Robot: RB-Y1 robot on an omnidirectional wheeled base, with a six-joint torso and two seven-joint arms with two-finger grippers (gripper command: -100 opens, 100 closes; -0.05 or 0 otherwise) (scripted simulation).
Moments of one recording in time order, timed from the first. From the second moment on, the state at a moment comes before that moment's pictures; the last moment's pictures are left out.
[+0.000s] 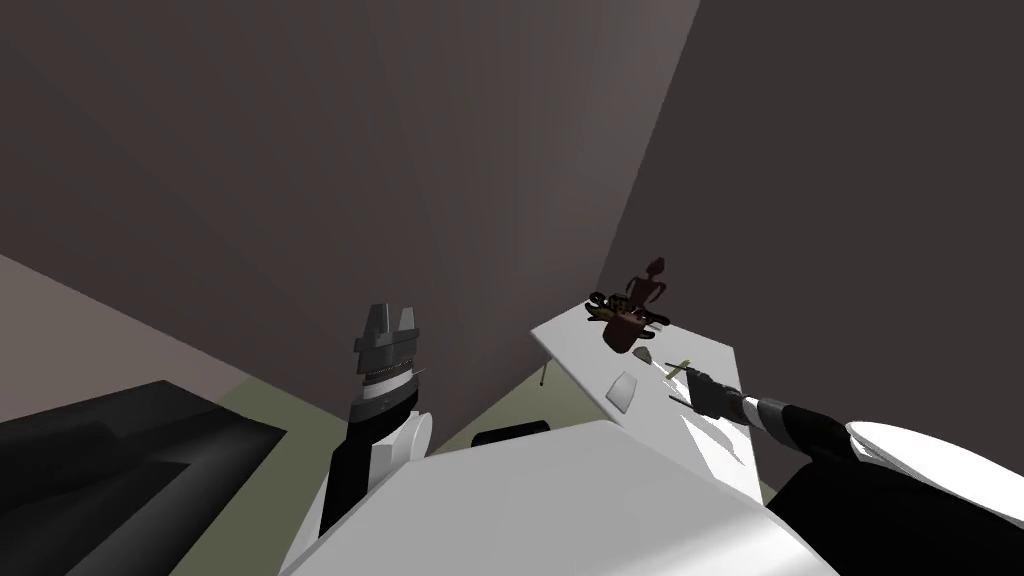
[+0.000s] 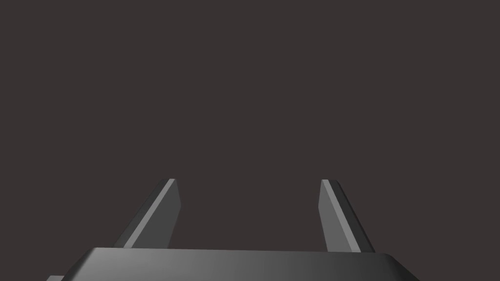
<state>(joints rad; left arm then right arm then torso) 0.50 -0.04 -0.06 -2.37 -0.01 -0.52 -0.08 0.72 -0.88 -0.62 -1.37 1.21 -0.87 0.80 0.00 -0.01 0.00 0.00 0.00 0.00</state>
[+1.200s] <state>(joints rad) 0.50 -0.04 -0.06 -2.37 -0.01 -0.52 -0.08 0.79 -0.95 -0.61 -1.09 1.48 -0.99 1.09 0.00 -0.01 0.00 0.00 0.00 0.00</state>
